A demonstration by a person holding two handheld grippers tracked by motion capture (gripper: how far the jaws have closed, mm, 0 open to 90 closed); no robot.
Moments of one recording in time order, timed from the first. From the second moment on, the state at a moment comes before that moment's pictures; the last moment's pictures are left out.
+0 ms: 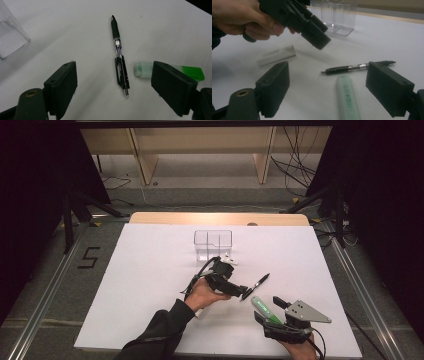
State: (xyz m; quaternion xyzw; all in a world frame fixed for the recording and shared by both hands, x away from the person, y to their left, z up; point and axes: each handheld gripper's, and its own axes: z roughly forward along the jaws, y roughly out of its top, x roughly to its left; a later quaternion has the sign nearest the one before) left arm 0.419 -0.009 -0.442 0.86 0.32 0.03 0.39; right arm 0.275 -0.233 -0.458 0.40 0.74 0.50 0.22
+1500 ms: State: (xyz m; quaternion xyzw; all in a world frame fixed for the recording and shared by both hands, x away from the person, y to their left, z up) left arm 0.424 -0.060 -0.472 0.91 0.29 0.03 0.31; right arm 0.275 -0.232 -0.459 0.39 0.74 0.50 0.21
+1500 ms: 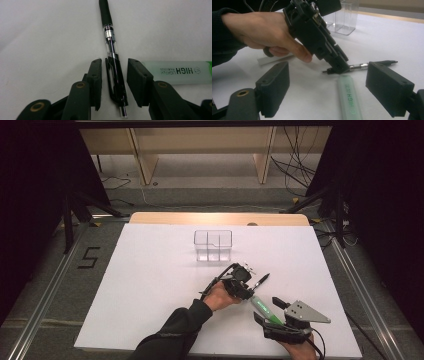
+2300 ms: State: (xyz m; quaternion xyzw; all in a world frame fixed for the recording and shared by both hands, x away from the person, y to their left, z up) left arm 0.422 -0.063 -0.472 0.91 0.29 0.05 0.30; right arm 0.275 -0.232 -0.459 0.39 0.74 0.50 0.21
